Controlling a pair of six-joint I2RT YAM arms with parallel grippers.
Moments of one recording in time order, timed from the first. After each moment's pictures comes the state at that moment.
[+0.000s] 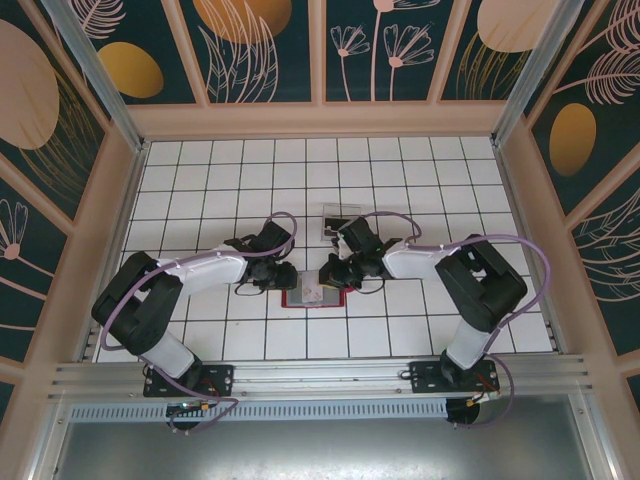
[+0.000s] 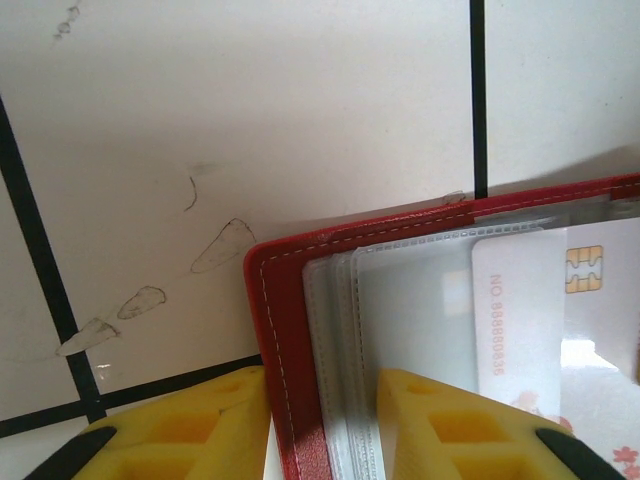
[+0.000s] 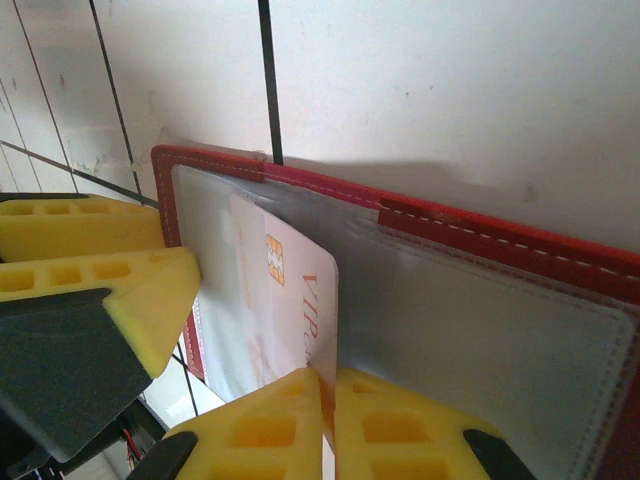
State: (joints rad) left arm -0.66 1.60 0.82 -0.44 0.14 -0.62; right arm 0.72 1.71 0.83 -0.13 -0.54 0.85
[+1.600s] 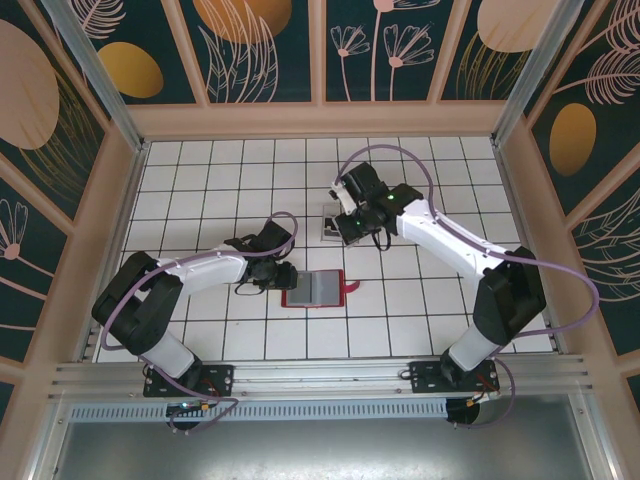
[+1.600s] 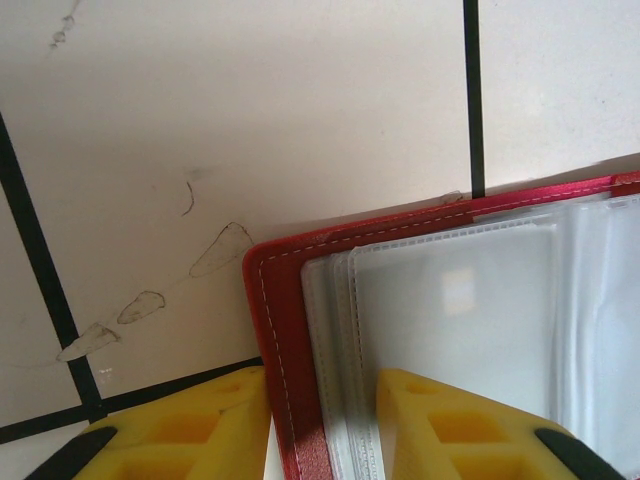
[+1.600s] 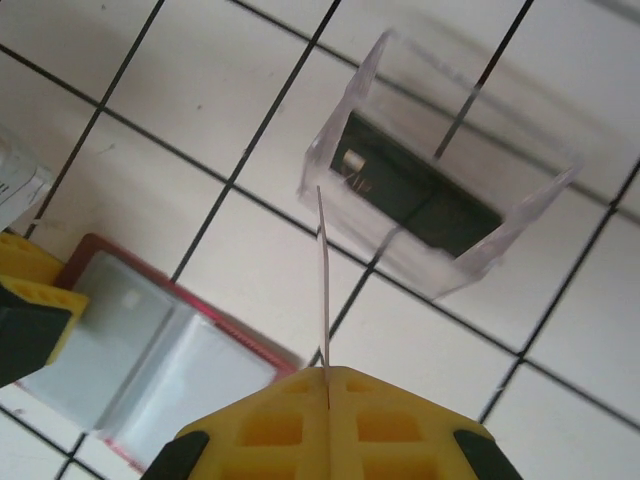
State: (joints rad) left arm -0.66 1.60 0.82 -0.44 0.14 -0.60; right arm 0.67 1.61 1.37 -0.80 -0.01 0.05
